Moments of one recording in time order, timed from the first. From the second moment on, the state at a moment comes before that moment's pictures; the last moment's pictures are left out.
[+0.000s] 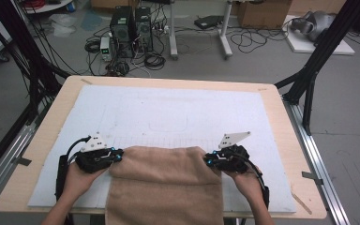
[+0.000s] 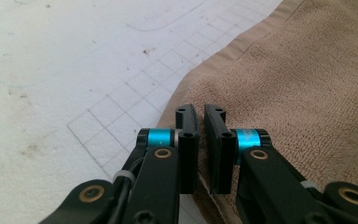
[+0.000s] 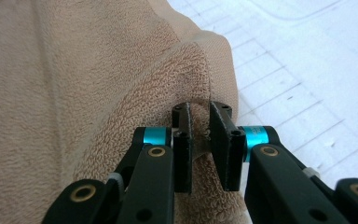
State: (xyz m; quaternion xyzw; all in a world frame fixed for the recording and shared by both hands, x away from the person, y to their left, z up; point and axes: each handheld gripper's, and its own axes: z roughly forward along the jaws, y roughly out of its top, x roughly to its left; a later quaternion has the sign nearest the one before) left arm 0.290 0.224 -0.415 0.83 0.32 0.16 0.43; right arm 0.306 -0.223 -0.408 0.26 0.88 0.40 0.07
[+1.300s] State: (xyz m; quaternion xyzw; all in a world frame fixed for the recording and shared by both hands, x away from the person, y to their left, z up) left arm 0.172 0.250 -0.389 0.82 0.25 0.18 0.48; right arm 0.198 -0.246 -0.357 0.18 0.87 0.45 0.10
